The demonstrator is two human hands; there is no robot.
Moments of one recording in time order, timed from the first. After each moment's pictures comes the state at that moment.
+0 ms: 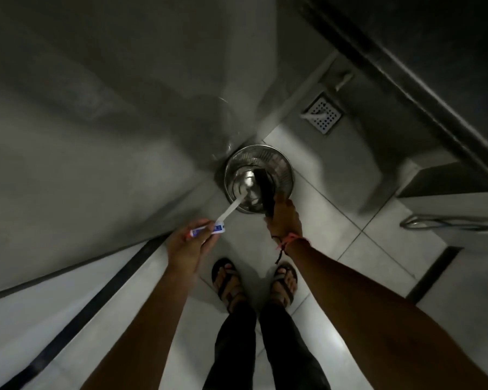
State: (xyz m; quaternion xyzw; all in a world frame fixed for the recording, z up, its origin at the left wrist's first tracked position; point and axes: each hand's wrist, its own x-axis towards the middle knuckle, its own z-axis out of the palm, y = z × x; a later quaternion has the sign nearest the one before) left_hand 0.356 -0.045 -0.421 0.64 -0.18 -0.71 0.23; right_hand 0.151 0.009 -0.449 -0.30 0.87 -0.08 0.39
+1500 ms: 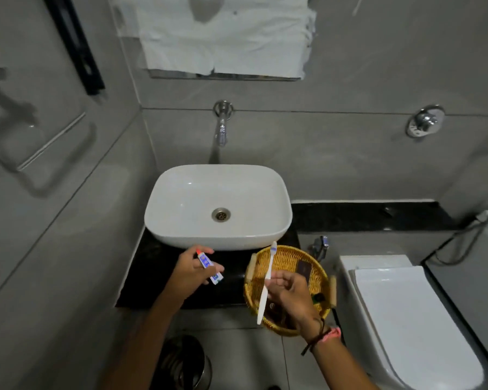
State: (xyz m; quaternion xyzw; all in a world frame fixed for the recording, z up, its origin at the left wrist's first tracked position) left_hand 0.080 -0.045 0.025 0.20 -0.76 -0.62 -0.01; right_hand 0.044 0.200 0.008 0.04 0.76 -0.62 0.17
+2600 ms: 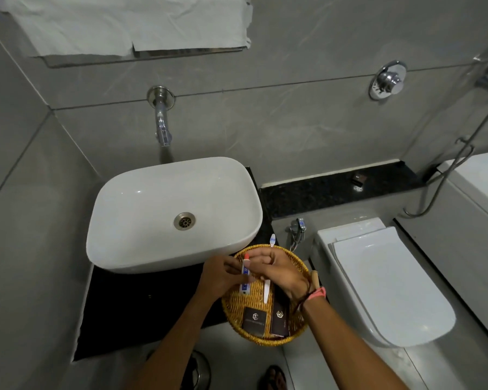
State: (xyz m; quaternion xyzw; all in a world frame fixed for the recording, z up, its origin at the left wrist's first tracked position) left_hand -0.027 0.040 -0.012 0.09 -0.85 -0.50 -0.15; right_hand -0.054 0.218 -0.011 0.01 0.70 -0.65 0.27
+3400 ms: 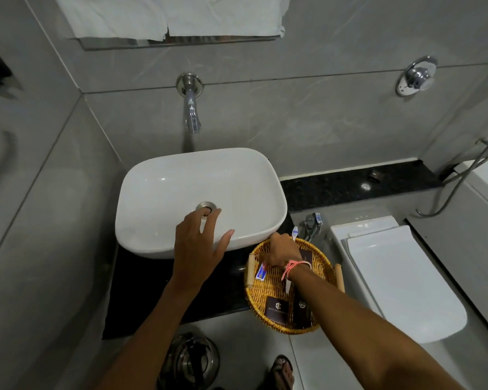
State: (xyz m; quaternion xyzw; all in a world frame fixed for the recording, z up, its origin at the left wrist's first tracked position) left_hand -0.024 -0.048 0.005 -0.02 -0.95 -0.14 0.28; right_hand -0.093 0.159 -0.039 -0.02 0.95 -0.20 0.22
